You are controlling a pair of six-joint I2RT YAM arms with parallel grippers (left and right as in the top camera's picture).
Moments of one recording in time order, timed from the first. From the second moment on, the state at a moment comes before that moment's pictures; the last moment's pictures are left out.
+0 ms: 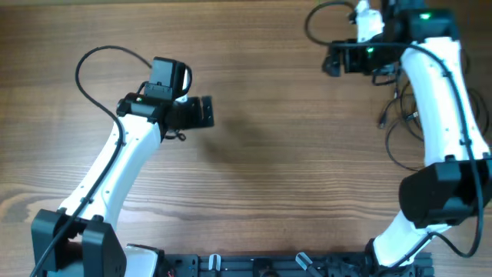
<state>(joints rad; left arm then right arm) -0.23 1.54 1.14 -0.77 0.02 -0.32 0.07 1.89 1.88 -1.26 -0.23 -0.02</state>
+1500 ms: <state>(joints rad) -0.11 0.51 0.85 -1.05 0.10 -0.33 0.16 1.02 0.99 -0.87 0.00 0.17</state>
